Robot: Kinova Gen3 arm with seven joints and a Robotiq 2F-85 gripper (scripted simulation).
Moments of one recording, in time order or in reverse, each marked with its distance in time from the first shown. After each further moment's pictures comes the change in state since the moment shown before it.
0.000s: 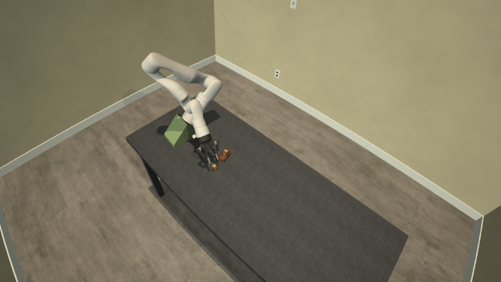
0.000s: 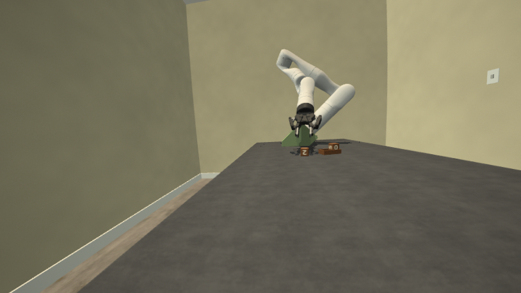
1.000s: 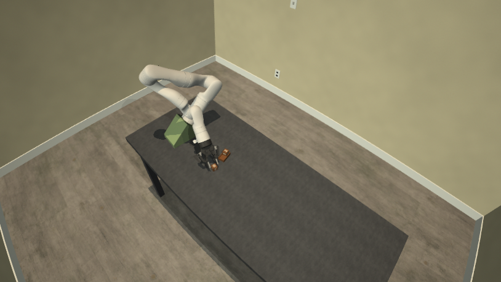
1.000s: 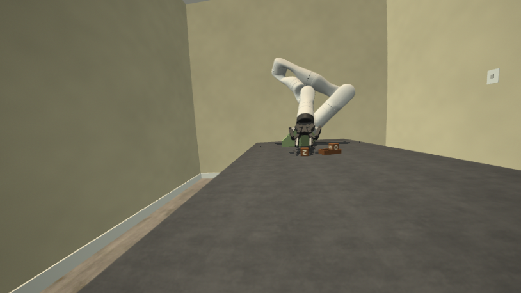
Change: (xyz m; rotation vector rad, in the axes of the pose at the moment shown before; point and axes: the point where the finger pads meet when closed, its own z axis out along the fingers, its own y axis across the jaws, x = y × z) arm 0.030 -0.002 0.030 0.005 -0.002 -0.005
